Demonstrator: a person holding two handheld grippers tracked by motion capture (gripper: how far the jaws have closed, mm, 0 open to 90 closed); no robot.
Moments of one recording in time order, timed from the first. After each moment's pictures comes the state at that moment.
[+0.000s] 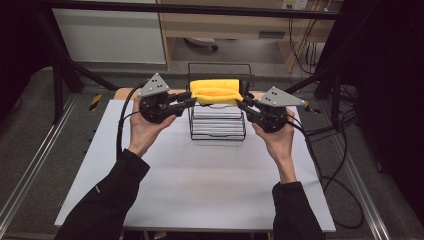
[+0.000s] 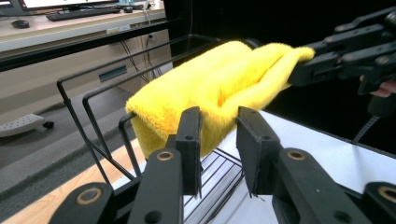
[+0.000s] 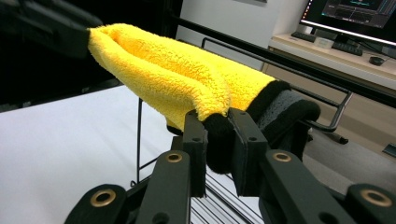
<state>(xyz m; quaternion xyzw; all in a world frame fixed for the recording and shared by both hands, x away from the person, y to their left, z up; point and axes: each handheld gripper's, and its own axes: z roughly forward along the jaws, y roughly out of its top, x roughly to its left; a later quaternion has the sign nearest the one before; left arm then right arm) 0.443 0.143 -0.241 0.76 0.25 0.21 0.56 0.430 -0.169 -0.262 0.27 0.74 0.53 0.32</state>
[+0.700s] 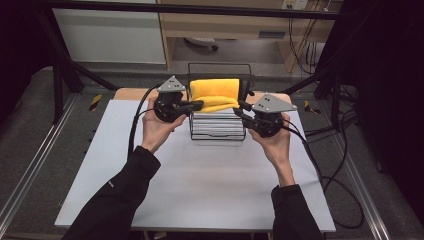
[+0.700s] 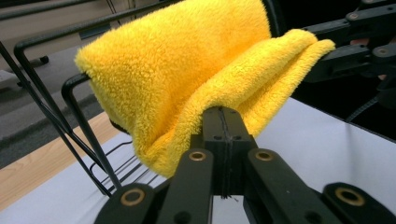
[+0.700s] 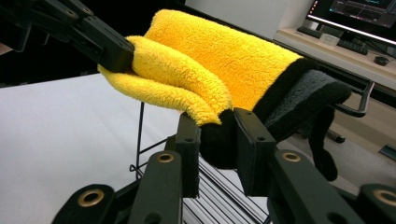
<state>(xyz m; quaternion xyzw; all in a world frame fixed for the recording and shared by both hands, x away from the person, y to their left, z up) 0.465 0.117 -0.263 0.80 0.28 0.16 0.51 0.429 -0.162 -0.276 0.26 0.76 0.51 0.33</state>
